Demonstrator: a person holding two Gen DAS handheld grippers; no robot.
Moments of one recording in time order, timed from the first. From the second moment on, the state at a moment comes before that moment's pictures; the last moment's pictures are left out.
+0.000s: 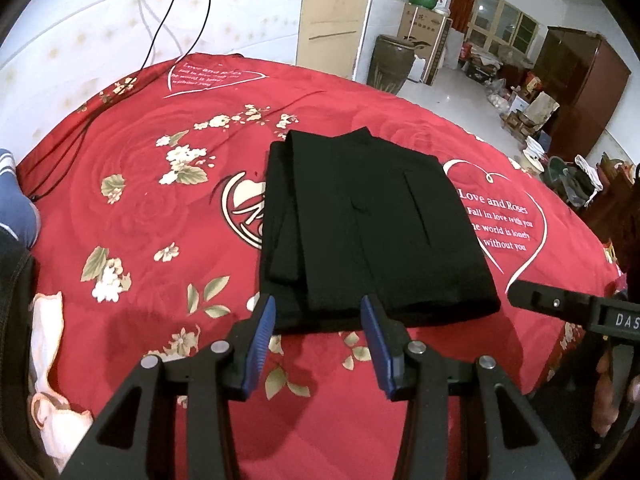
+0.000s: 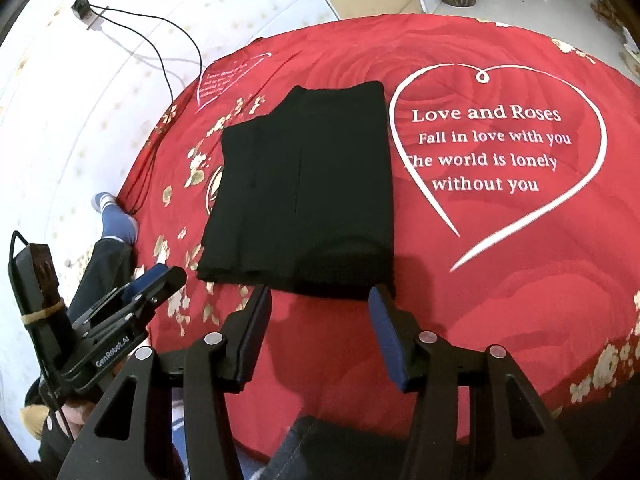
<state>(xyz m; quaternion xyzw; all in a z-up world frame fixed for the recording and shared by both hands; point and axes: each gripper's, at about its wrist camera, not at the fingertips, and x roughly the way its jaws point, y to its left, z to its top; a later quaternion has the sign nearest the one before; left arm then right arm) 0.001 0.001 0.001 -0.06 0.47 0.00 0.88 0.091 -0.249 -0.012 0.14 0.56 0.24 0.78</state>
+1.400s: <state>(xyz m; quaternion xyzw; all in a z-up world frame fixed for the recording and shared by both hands) 0.079 0.050 -0.063 -0.20 0.47 -0.07 0.86 0.176 -0.238 -0.059 0.18 0.54 0.29 0.77</state>
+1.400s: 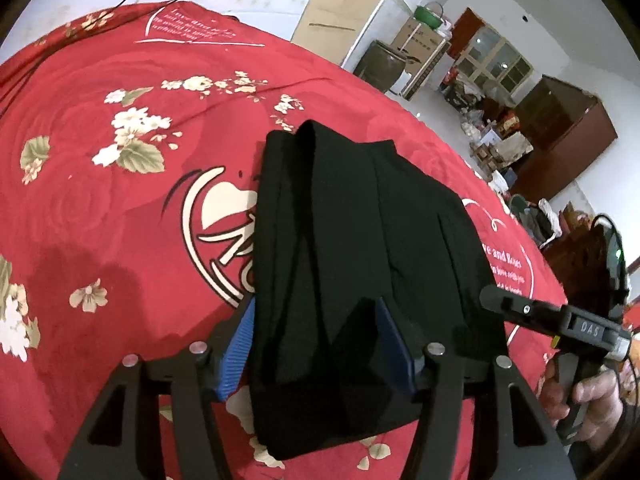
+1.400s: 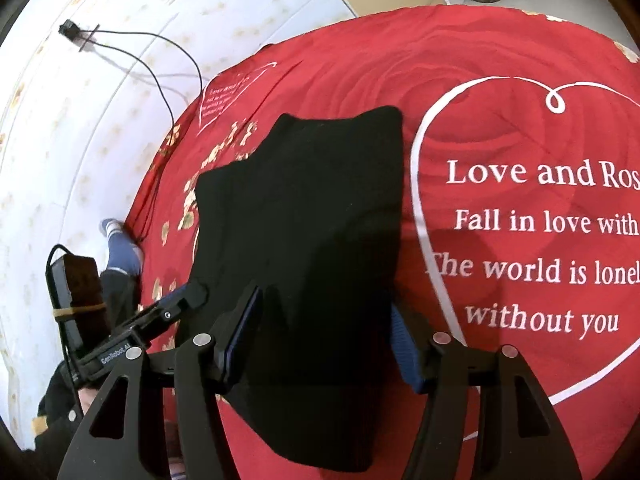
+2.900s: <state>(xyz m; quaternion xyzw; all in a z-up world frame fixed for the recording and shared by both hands) 0.093 0.016 -0.041 -0.10 0.46 -0.02 0.88 0.188 -0.227 -0.057 0.17 0.53 0.29 0.78</state>
